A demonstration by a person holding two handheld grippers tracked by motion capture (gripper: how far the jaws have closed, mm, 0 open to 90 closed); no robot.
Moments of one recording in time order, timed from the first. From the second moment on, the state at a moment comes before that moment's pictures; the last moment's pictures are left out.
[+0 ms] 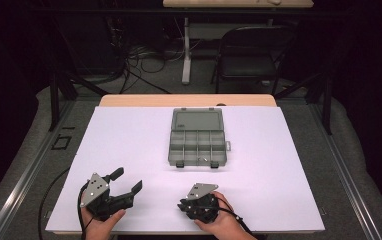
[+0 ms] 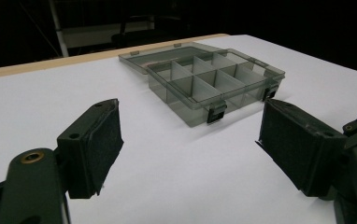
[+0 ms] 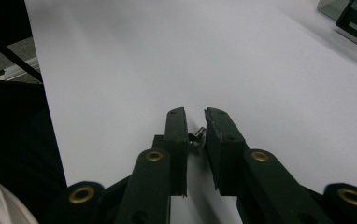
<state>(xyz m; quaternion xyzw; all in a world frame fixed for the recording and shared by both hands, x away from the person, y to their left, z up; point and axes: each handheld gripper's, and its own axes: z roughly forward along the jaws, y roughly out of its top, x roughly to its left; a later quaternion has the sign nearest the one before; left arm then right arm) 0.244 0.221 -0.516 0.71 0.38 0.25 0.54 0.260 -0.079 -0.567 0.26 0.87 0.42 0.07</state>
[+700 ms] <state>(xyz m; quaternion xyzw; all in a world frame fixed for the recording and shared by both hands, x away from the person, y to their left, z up) 0.243 0.223 -0.515 0.71 0.38 0.25 0.54 0.264 -0.083 -0.554 0.26 0.86 0.43 0.07</state>
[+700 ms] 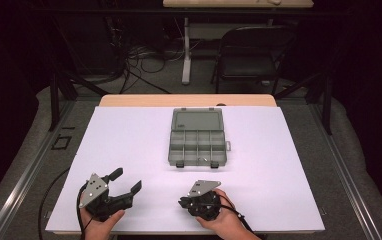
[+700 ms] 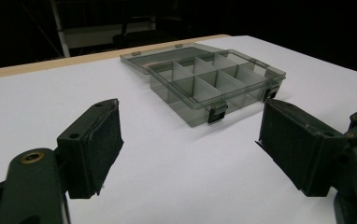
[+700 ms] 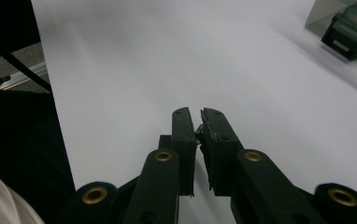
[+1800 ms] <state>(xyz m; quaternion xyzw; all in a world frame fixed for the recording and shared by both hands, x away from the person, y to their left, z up) 0.243 0.222 -0.515 0.71 0.38 0.25 0.54 0.311 -0.119 -0.494 0.29 0.84 0.45 0.12</state>
